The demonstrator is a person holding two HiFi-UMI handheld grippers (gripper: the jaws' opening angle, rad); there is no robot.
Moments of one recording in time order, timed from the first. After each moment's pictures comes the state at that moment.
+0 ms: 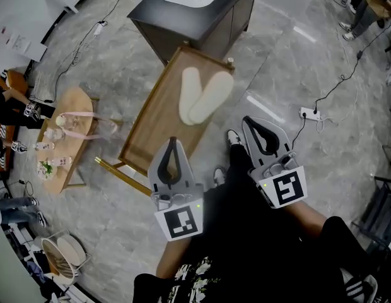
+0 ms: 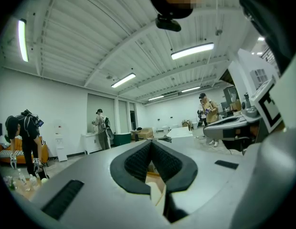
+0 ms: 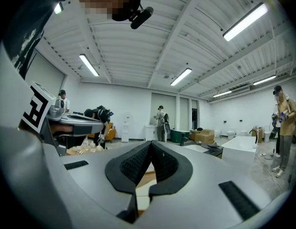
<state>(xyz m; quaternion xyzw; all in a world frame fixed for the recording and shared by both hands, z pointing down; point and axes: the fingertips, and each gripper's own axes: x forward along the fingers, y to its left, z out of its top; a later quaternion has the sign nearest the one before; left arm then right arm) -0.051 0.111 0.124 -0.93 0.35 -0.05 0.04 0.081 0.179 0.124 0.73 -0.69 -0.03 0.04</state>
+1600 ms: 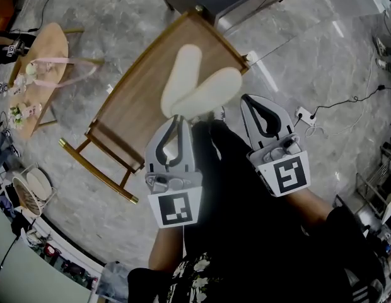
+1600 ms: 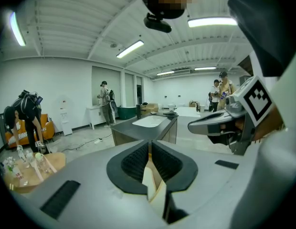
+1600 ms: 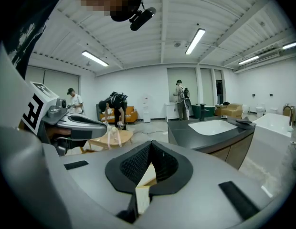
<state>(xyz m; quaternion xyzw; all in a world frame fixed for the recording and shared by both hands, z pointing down) 0.075 0.017 0.239 -0.90 0.38 -0.19 -0.05 0.195 0.029 0.240 0.60 -0.79 0.12 0.11</state>
